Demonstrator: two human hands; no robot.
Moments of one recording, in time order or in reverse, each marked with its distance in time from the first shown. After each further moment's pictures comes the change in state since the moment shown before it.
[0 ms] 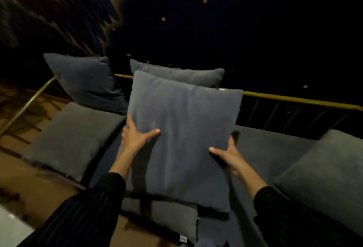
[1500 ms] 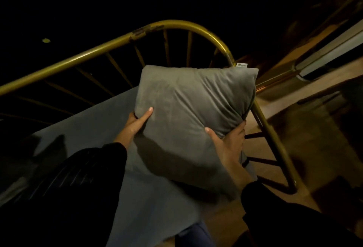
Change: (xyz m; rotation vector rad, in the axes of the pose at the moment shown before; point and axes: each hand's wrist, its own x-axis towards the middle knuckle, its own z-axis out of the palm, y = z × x) left_hand -0.169 0.198 0.659 0.089 -0.888 -0.050; right_hand -0.096 0.184 -0.507 -0.205 1.158 0.531
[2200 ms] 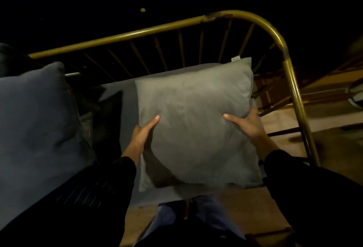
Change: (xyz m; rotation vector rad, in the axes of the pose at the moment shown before) left_hand -0.163 -0.114 -0.097 -0.491 0.222 -0.094; right_hand -0.023 -0.019 -0.001 0.132 -0.504 -0.143
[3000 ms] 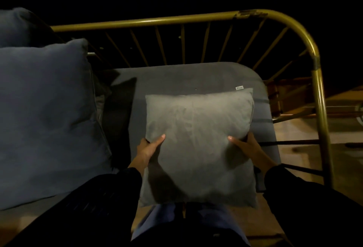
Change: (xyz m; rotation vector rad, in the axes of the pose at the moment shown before) left_hand 0.029 -0.091 -0.064 0.178 0.129 -0.200; right_hand -0.005 0.078 0.040 -0.187 -0.207 0.119
